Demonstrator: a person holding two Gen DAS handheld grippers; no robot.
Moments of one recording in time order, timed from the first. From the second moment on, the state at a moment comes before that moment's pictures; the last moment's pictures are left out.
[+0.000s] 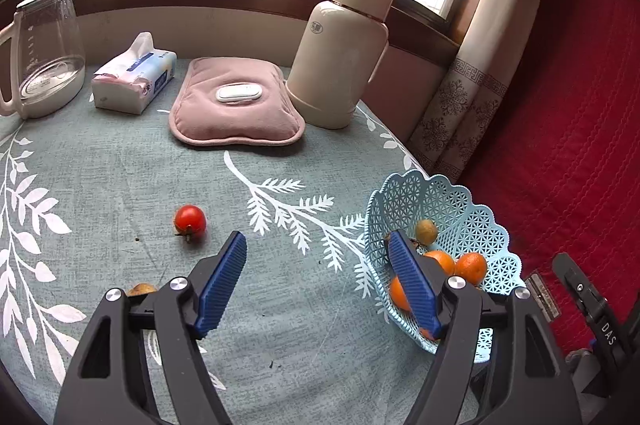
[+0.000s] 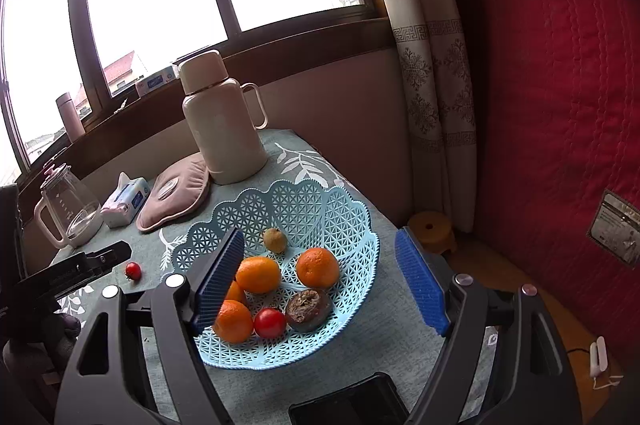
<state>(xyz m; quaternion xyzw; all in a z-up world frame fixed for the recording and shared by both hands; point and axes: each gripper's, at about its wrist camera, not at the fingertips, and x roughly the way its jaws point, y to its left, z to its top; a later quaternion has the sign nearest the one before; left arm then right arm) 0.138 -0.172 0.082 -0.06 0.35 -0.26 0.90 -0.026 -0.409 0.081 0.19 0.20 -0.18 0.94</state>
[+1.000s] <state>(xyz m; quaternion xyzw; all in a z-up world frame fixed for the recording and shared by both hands) 0.146 -0.063 0.079 -0.11 0.35 -0.14 0.92 -0.028 -0.402 0.081 0.20 0.20 -0.16 0.95</state>
